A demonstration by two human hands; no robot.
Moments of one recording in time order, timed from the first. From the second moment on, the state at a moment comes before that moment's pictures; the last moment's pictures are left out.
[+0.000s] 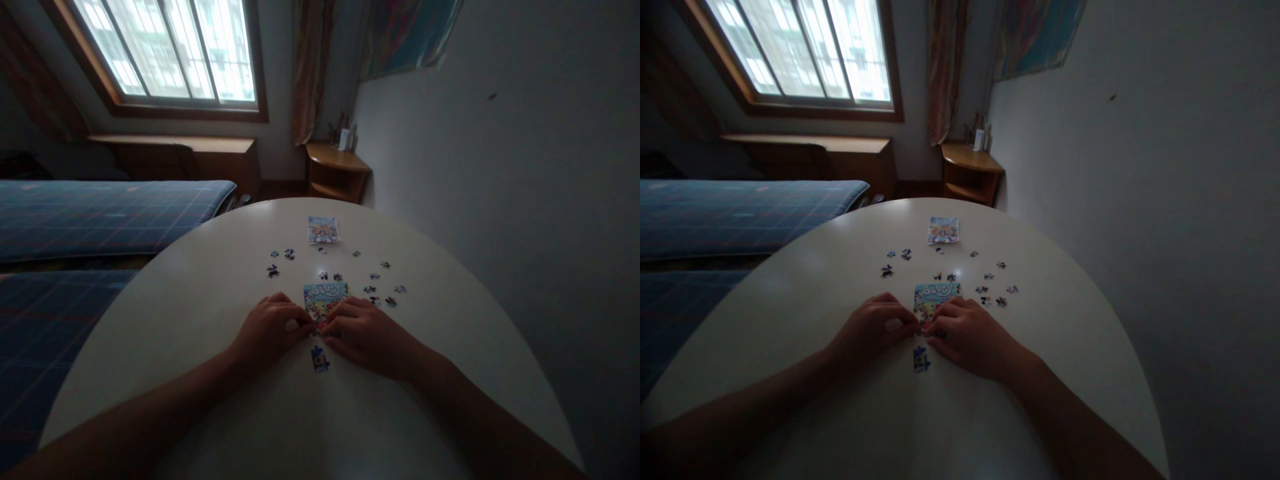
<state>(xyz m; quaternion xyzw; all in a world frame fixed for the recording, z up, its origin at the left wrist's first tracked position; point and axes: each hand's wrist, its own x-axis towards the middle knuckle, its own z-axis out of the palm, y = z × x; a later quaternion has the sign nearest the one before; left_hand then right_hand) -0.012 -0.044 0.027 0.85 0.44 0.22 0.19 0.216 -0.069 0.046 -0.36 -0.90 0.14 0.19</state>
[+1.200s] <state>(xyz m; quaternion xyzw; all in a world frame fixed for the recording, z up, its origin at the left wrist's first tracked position) -0.018 -0.048 0.037 0.88 0.41 0.15 0.19 0.207 -0.072 0.037 -0.40 -0.89 0.09 0.20</state>
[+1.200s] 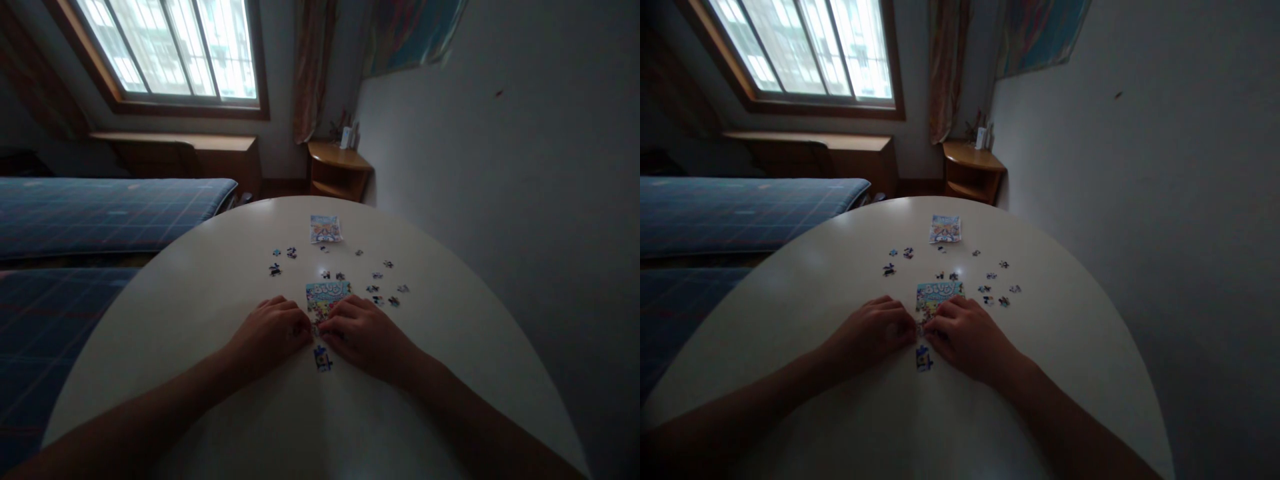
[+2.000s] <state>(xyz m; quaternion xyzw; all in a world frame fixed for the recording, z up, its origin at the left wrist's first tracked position) -0.020 -0.048 0.035 0.88 0.41 0.14 0.20 0.199 -0.074 0.033 -0.42 -0.87 0.07 0.23</state>
